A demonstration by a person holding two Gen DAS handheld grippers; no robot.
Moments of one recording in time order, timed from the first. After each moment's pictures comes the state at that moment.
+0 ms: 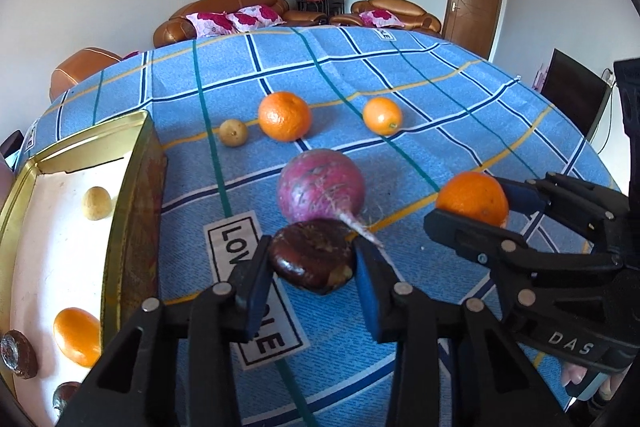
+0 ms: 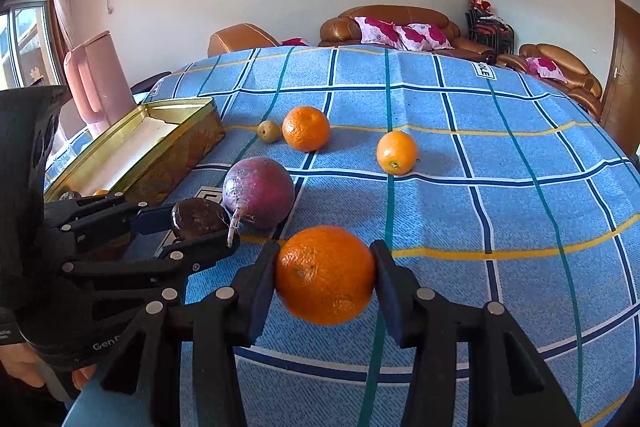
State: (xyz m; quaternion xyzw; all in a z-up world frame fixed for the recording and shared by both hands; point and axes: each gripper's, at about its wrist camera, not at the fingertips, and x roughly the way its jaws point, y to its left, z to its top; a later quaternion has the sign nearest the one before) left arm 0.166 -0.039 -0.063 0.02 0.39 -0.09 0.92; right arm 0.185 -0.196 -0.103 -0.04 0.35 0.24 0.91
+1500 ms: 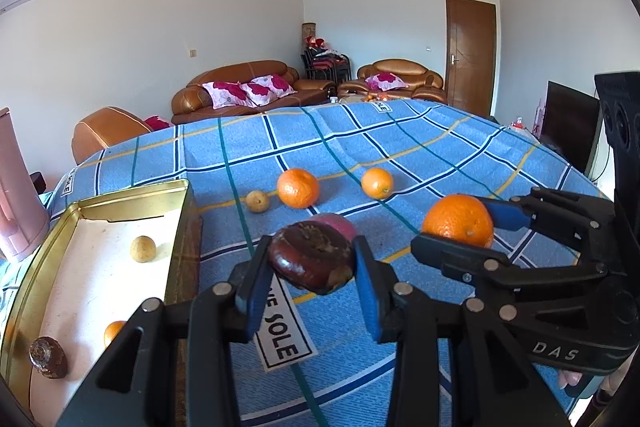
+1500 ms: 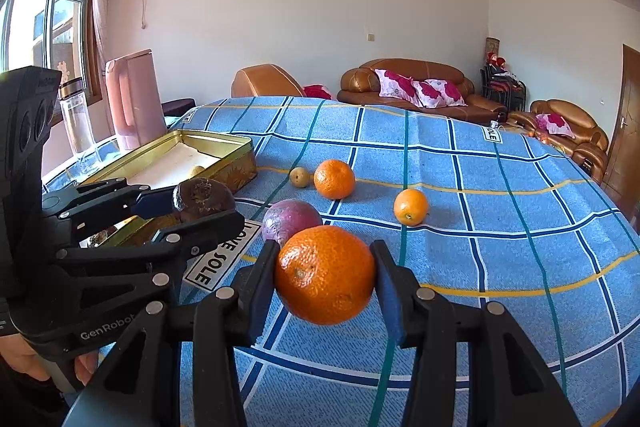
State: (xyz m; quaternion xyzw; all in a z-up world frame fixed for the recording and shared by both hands) left arm 0.121 -0.037 -0.032 0.04 0.26 -0.07 0.96; right arm 0.151 -0.196 -0.082 -0.06 0.25 0.27 0.93
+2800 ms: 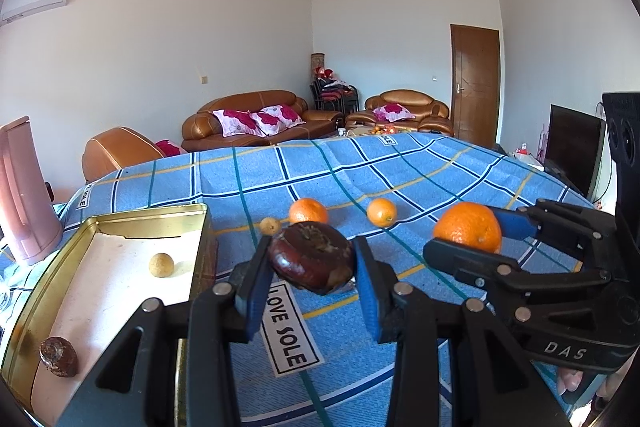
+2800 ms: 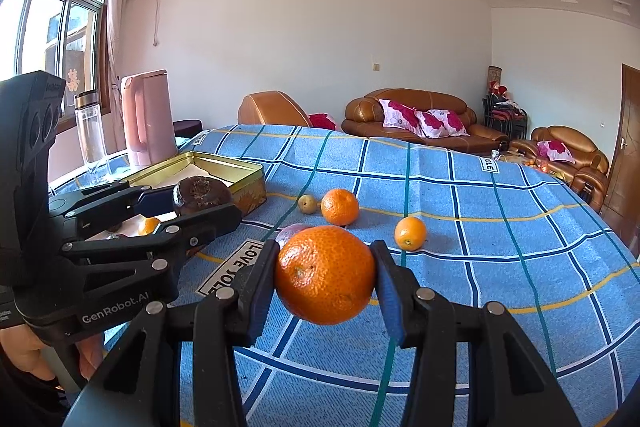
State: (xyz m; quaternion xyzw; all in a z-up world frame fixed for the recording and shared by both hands) left arm 0.100 -0.029 -0.022 0.03 0.19 -0.06 0.98; right arm 0.130 -0.202 -0.072 -0.06 0.19 0.28 0.94
